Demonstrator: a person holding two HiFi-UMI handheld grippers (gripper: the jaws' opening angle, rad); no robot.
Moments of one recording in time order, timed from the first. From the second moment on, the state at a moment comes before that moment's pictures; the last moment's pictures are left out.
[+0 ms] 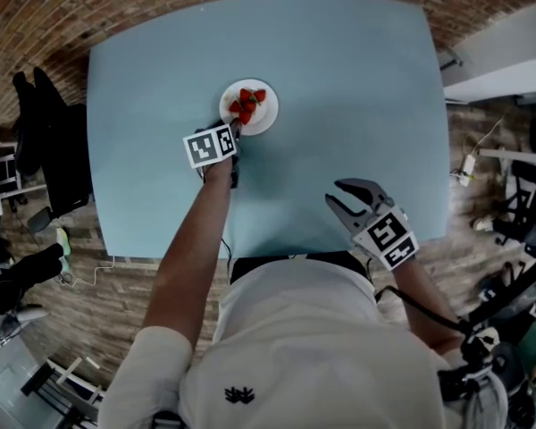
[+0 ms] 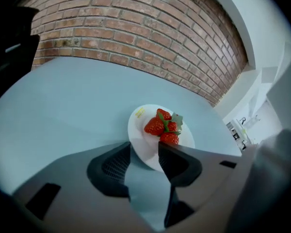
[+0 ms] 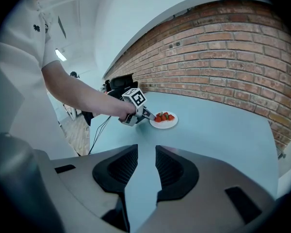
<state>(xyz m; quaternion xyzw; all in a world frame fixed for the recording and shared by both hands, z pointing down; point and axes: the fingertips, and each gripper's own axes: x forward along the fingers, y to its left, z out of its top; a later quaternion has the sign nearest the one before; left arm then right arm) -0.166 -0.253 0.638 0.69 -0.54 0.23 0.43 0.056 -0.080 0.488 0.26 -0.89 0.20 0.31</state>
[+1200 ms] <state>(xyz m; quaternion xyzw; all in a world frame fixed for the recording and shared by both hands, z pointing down) -0.125 -0.134 0.533 0.71 -0.55 0.26 0.35 0.048 -0.069 0.488 0.10 -0.94 0.11 0.32</state>
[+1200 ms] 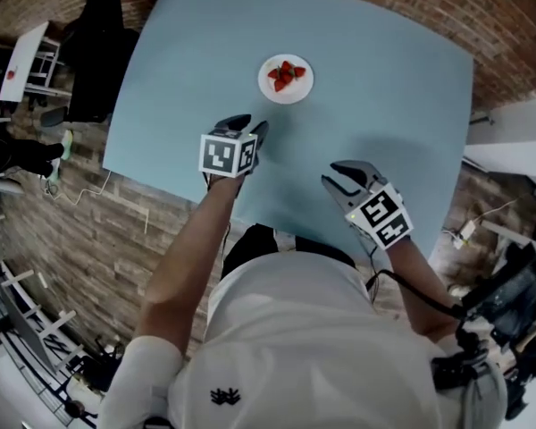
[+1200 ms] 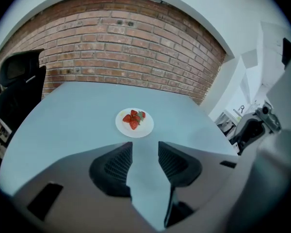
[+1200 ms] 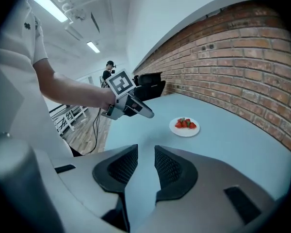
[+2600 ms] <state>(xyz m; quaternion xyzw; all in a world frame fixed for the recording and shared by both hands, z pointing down) -0.079 0.251 0.398 0.86 -0.43 0.17 0.22 -0.053 0.240 0.428 0.05 -0.94 0.01 0.33</state>
